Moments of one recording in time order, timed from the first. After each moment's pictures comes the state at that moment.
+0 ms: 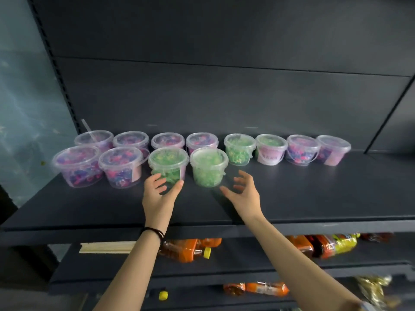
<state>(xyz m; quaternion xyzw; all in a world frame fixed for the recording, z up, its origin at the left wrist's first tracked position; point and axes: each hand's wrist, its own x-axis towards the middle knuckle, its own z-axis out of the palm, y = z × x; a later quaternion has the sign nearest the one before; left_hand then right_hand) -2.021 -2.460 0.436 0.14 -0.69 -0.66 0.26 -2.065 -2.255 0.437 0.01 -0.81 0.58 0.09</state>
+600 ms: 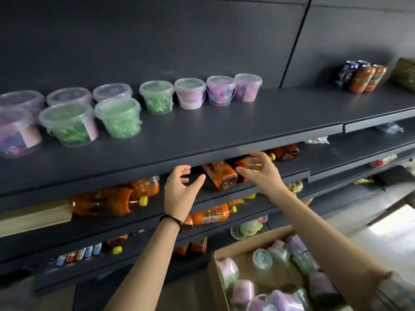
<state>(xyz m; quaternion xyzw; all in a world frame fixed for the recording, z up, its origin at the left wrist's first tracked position) -1.941 -2.246 0.379 0.00 -0.79 -0.61 0.08 -1.936 -2.020 0.404 -0.10 -0.82 0.56 0.09</state>
